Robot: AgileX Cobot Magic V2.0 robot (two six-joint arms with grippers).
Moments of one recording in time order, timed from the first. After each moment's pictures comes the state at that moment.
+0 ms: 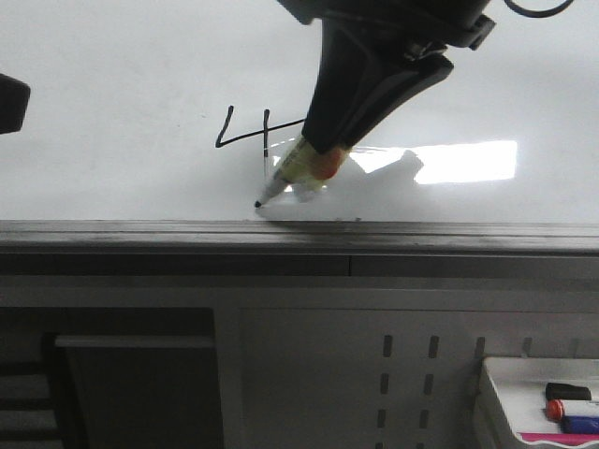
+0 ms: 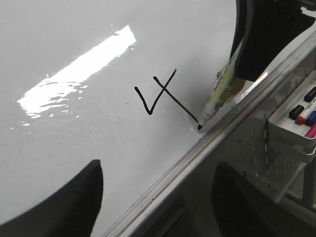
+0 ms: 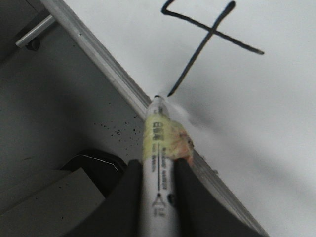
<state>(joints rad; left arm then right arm) -0.63 0.73 -0.33 0.34 -0.07 -0.01 0.59 1.49 -1.20 0.27 0.77 -0.36</state>
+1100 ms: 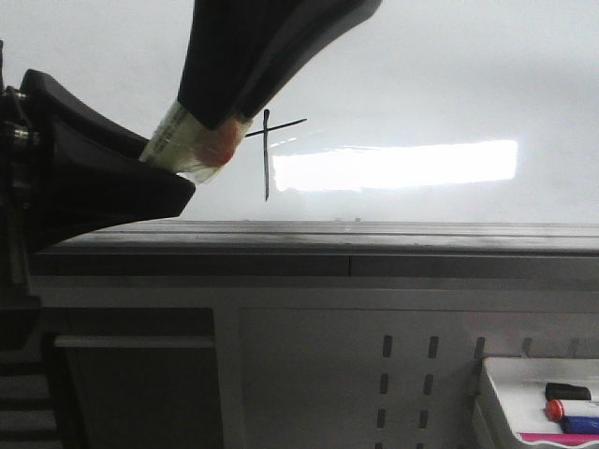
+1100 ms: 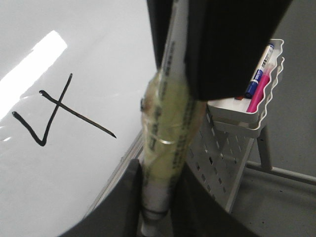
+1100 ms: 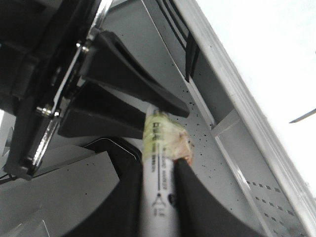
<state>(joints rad) -0.69 1.15 -0.37 0.52 -0.38 0.00 0.81 1.45 -1.26 0.25 0.86 -0.36</state>
